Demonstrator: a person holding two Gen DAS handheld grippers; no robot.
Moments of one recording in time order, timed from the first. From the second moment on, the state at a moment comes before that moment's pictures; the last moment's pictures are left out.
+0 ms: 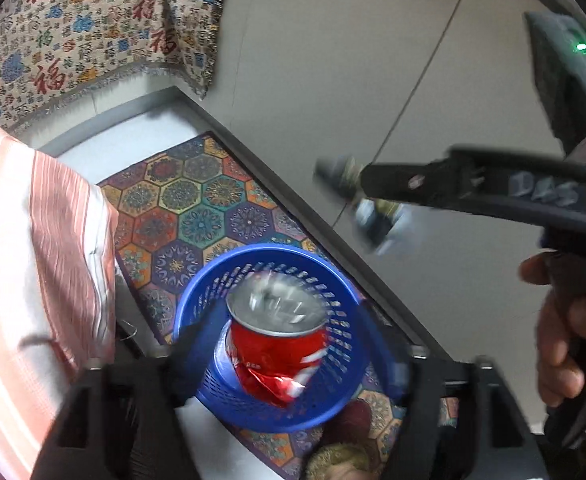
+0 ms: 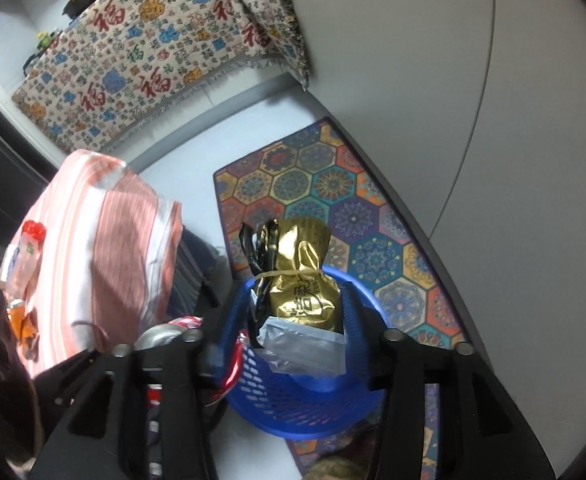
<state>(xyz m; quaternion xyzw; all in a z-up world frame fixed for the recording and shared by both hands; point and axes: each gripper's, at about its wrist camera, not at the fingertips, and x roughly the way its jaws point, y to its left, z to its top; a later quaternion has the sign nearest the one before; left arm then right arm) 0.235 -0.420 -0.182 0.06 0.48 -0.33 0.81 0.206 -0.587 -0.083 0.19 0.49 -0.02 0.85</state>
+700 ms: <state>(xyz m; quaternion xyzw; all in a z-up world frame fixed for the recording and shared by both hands) 0.142 -0.246 -0.112 0.05 0.42 -0.24 0.87 0.179 -0.511 -0.021 0.10 0.38 0.02 0.92</state>
